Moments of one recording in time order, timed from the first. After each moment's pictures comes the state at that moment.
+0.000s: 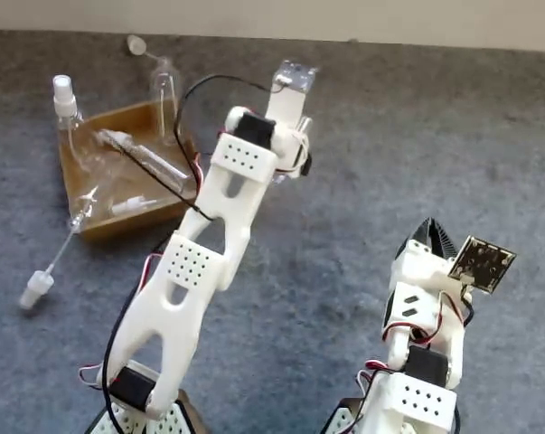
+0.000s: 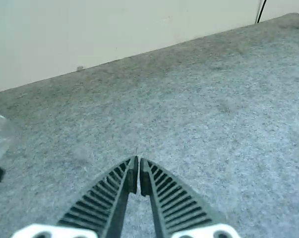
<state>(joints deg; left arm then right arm) 18.5 71.3 -92.3 94.5 5.8 14.9 -89.9 96.0 17.3 -6.2</state>
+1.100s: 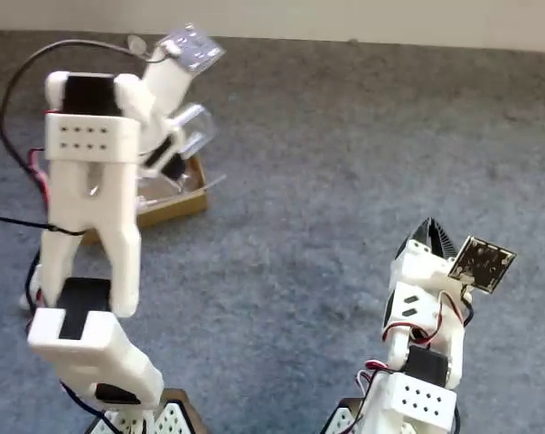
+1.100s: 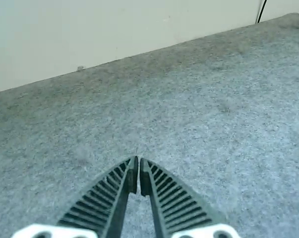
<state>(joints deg) -5.2 8.9 -33.0 102.4 -33.5 14.9 -89.9 96.0 17.3 -6.2</state>
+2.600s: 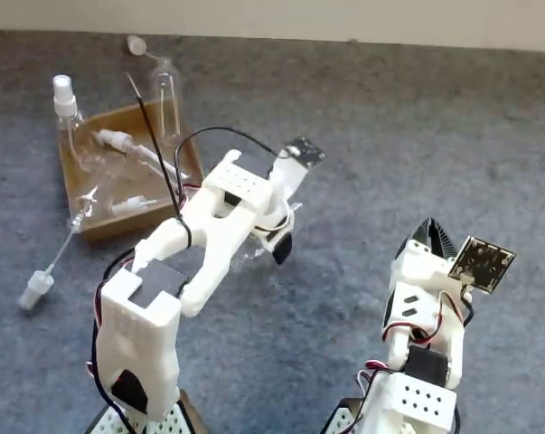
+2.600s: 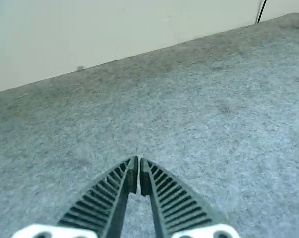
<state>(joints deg) 21.5 23.5 0.1 70.6 -8.3 14.9 -89.9 96.0 17.3 -6.2</state>
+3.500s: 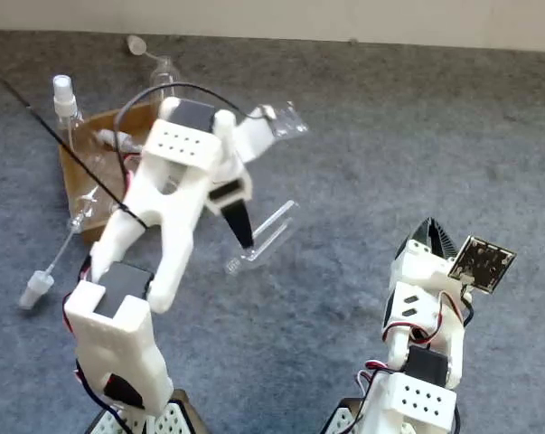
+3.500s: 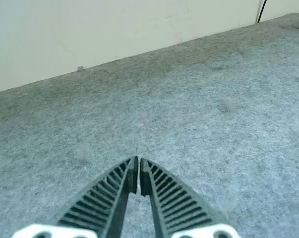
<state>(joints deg) 10.4 17.1 -17.1 89.0 -41.8 14.9 -89.9 96.0 17.3 -6.2</state>
